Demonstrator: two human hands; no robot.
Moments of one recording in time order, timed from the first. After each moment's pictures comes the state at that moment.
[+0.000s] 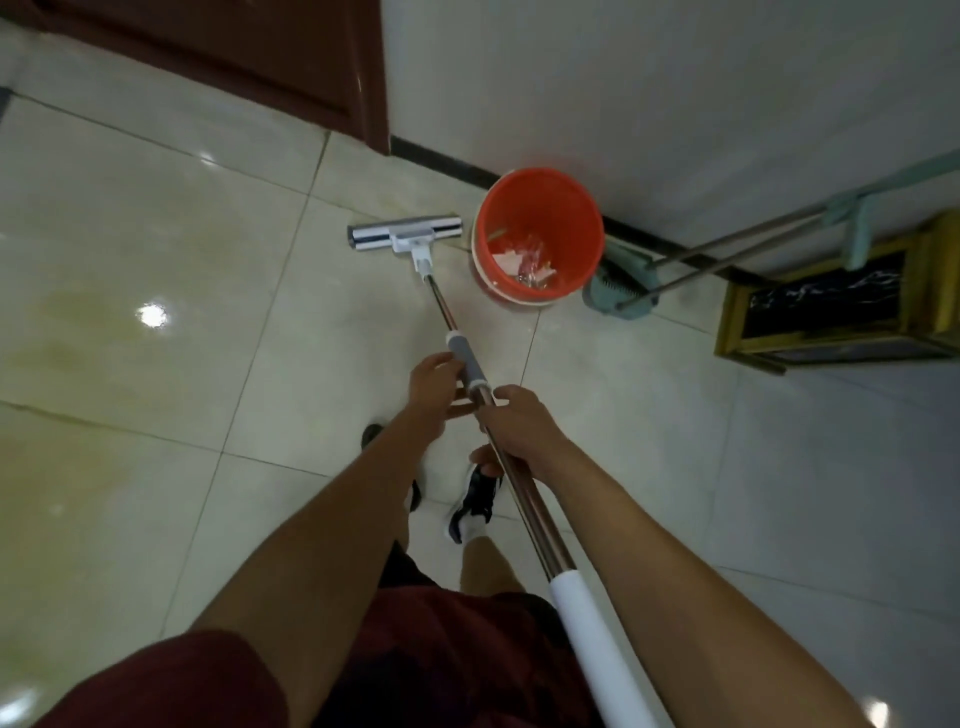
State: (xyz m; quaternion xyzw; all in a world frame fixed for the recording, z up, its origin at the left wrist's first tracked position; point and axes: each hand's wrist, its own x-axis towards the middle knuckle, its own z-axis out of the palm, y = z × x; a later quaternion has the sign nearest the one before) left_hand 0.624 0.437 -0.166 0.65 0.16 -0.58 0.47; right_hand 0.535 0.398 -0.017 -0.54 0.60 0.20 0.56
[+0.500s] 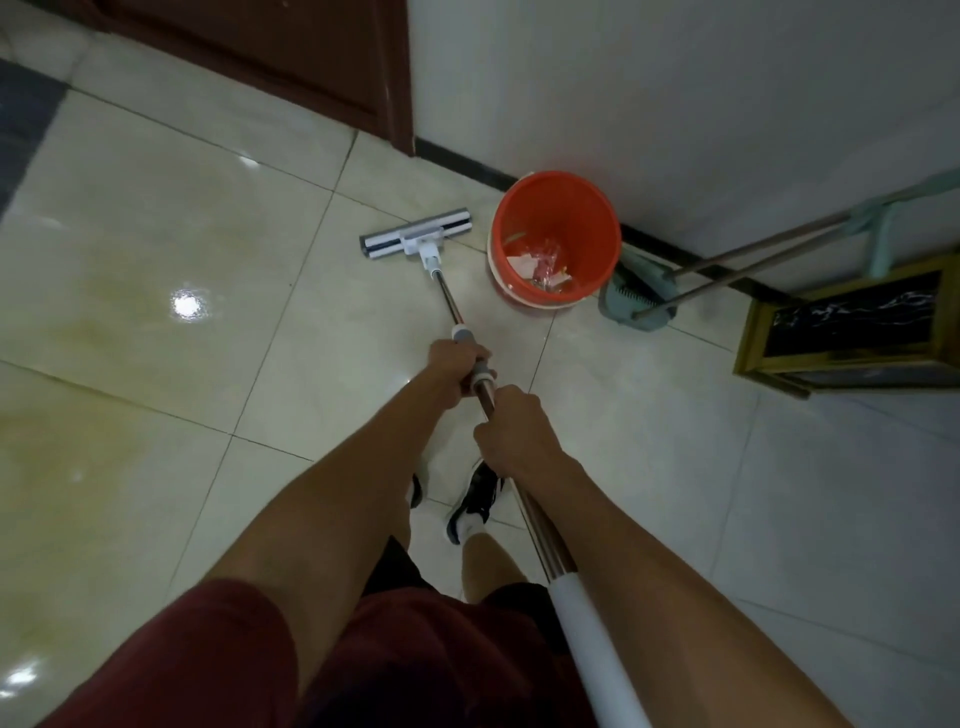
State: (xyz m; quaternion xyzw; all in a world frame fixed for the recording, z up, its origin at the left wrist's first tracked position) left_hand 0.614 0.398 -0.172 0.66 0.19 -0.58 0.44; right_hand 0.507 0.396 -0.045 -0.72 0.51 0.26 0.39
